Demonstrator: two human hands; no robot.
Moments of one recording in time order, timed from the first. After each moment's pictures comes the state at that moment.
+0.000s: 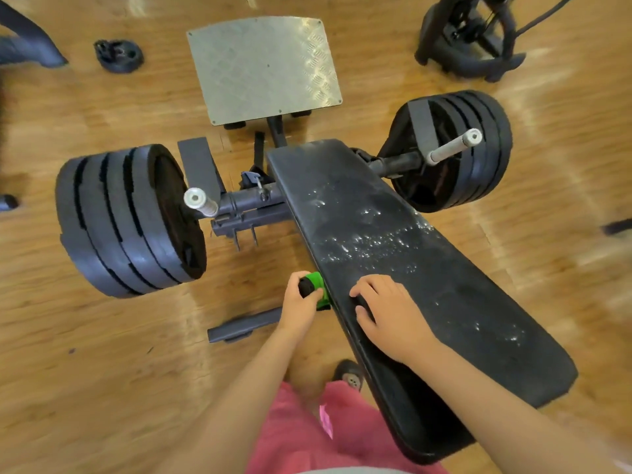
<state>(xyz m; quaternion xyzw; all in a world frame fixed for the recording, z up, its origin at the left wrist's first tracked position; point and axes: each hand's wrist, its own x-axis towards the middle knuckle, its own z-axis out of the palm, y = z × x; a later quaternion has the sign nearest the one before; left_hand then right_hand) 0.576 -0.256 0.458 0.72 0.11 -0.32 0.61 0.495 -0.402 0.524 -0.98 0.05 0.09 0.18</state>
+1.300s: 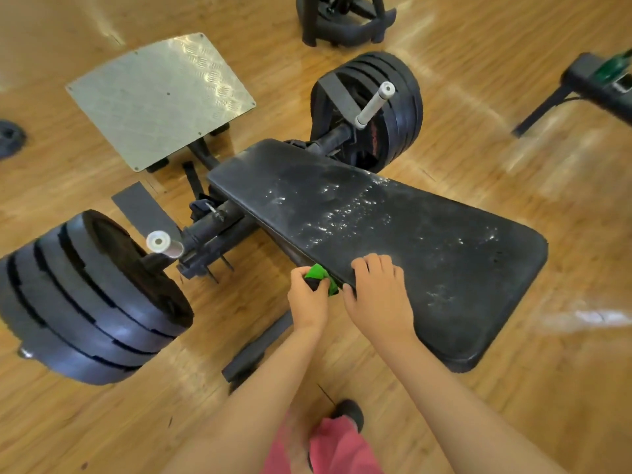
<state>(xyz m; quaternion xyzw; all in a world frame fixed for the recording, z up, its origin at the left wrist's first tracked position) 0.565 -0.240 0.462 0.79 -0.02 -0.27 0.56 0.485 -0.308 0.505 -0.94 0.33 -0.03 -0.01</state>
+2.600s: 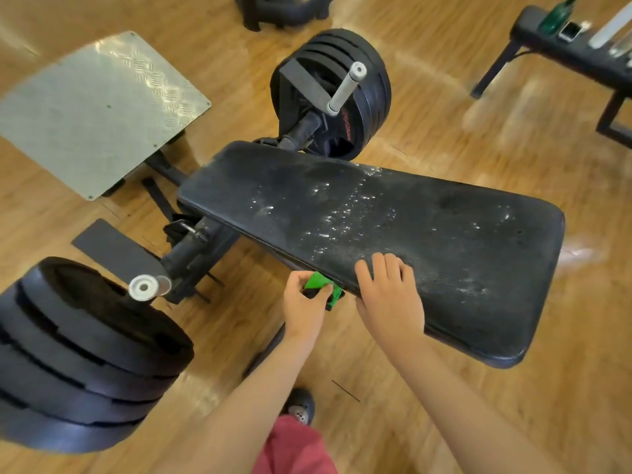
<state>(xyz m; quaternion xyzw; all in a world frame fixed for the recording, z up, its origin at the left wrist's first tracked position) 0.629 -0.229 0.430 0.74 -0.15 -0.38 0.55 0.515 -0.297 0.486 -0.91 0.39 0.03 -0.15</state>
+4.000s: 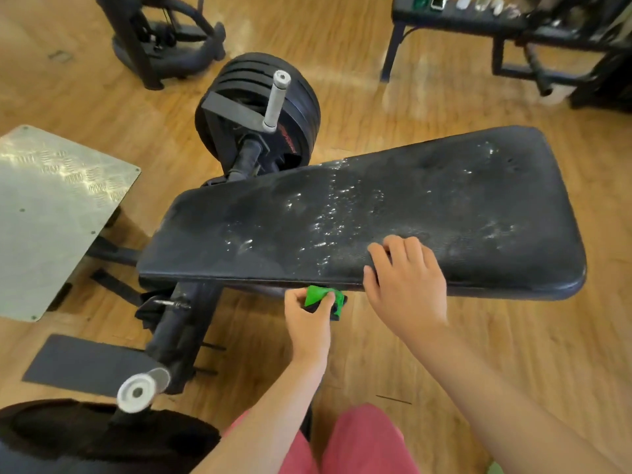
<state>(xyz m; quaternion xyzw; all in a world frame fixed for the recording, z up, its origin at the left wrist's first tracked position) 0.675 -0.229 0.404 0.69 -0.21 -0.44 0.53 0.550 -0.280 0.462 -0.81 0.55 -0.11 -0.19</state>
